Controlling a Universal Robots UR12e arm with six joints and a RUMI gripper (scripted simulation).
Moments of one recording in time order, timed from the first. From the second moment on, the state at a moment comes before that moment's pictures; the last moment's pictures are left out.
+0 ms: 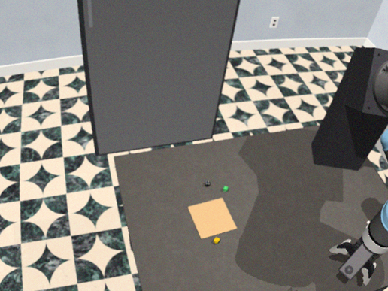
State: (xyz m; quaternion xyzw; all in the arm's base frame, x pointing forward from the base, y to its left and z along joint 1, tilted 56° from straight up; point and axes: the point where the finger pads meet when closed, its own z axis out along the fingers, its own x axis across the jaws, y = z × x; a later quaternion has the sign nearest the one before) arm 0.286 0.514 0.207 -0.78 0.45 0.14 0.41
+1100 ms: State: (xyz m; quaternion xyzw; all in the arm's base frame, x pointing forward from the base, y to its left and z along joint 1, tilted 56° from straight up) arm 0.508 0.407 0.083 -0.53 0.74 0.28 0.31
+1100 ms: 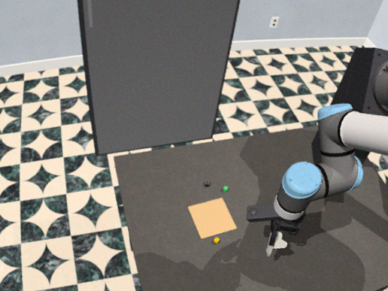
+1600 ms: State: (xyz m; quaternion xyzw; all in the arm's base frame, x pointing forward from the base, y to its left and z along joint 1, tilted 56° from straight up) arm 0.583 0.331 0.012 -0.36 0.83 0.35 0.25
